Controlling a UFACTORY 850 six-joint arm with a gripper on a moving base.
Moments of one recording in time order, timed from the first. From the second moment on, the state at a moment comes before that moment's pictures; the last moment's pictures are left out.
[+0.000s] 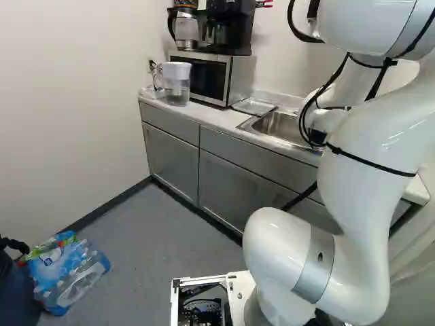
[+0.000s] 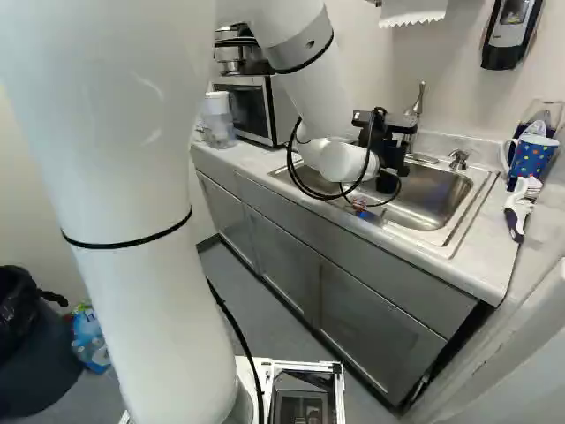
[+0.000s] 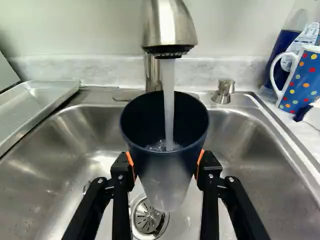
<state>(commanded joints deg) -38.6 -12.0 -47.4 0.2 33.6 0.0</state>
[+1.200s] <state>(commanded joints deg) -38.6 -12.0 -47.4 0.2 33.6 0.0</state>
